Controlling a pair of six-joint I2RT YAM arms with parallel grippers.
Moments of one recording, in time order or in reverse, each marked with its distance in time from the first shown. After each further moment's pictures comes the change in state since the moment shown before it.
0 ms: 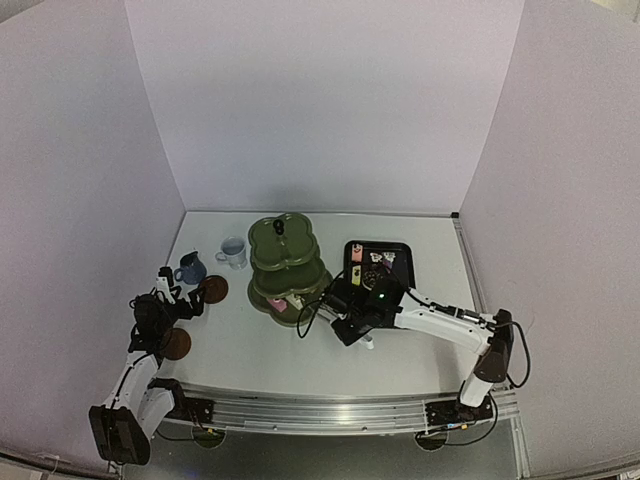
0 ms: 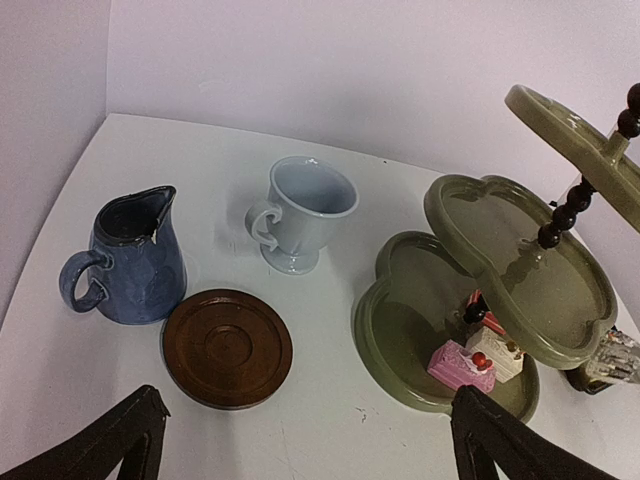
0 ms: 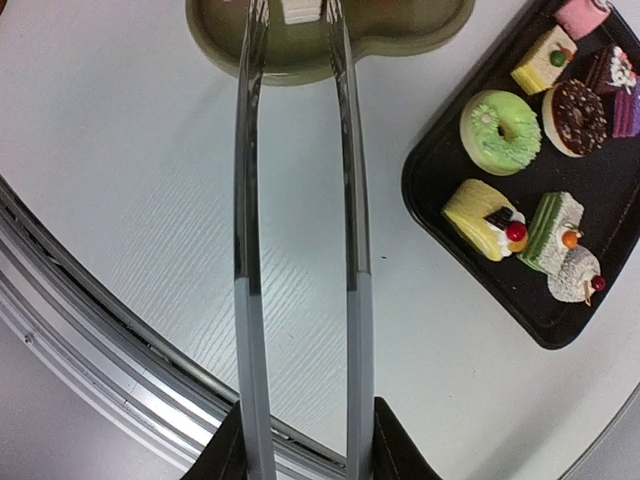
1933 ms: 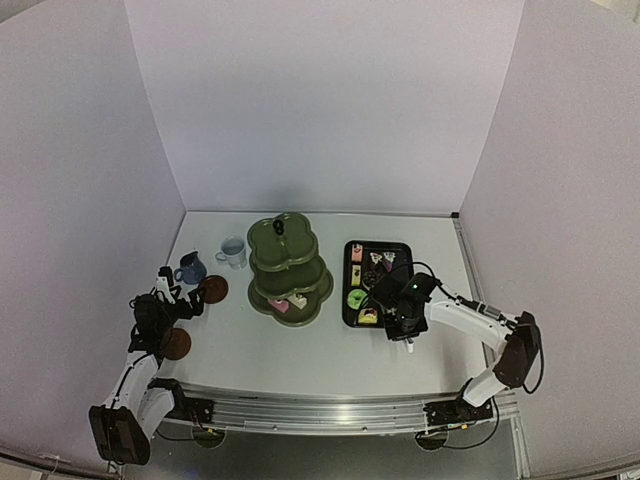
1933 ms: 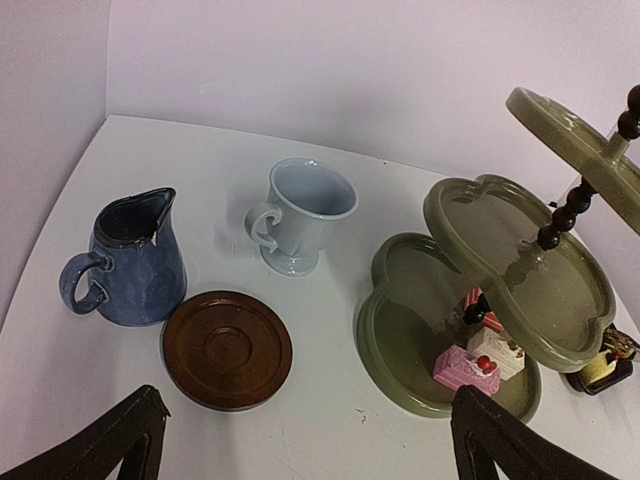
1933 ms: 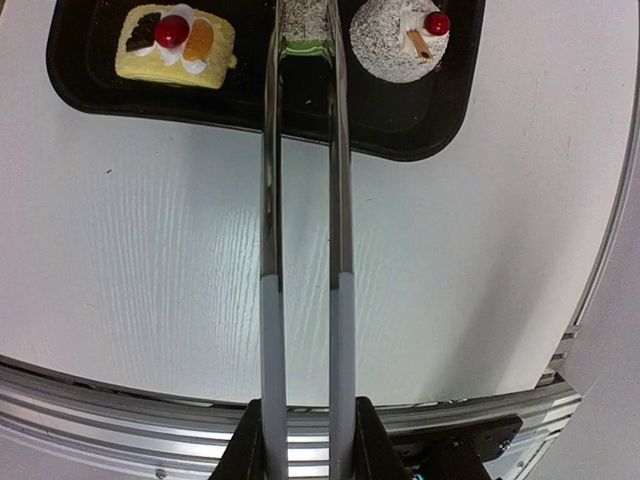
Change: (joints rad) left arm 0.000 0.000 0.000 0.004 0.000 0.000; right arm -0.252 -0.174 -0.345 -0.119 0.029 0.258
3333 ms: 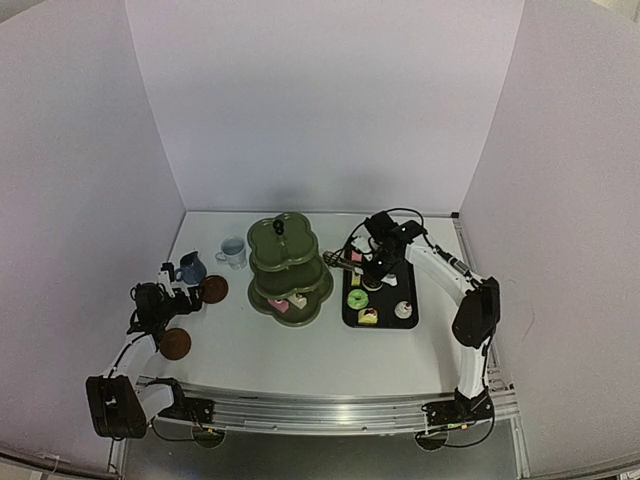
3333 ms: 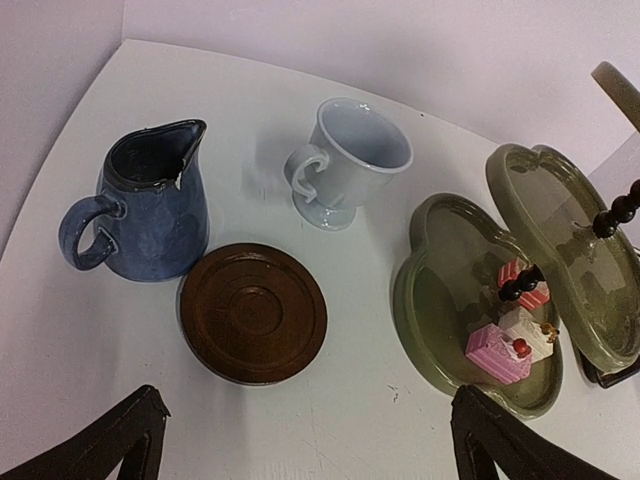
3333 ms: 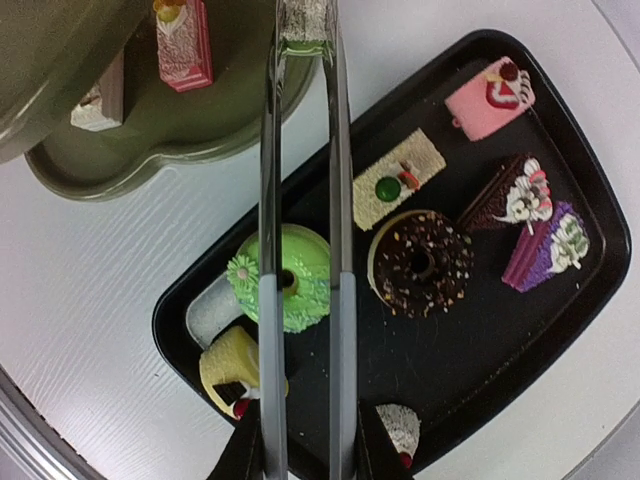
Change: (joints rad) left arm 0.059 0.223 0.105 -0.081 0.039 0.024; right arm -0.267 0.469 0.614 0.181 -0.245 -0.917
